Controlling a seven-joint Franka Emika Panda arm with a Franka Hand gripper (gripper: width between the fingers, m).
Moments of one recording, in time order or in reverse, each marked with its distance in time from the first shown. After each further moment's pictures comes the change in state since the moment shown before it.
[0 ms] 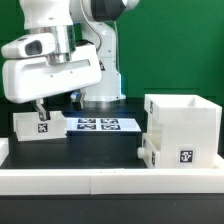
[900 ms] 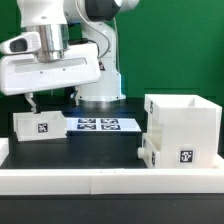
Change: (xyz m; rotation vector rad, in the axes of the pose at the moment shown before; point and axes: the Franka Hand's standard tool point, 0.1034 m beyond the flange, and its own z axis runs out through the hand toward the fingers) arm -0.036 -0.009 0.005 -0.015 -0.005 0.294
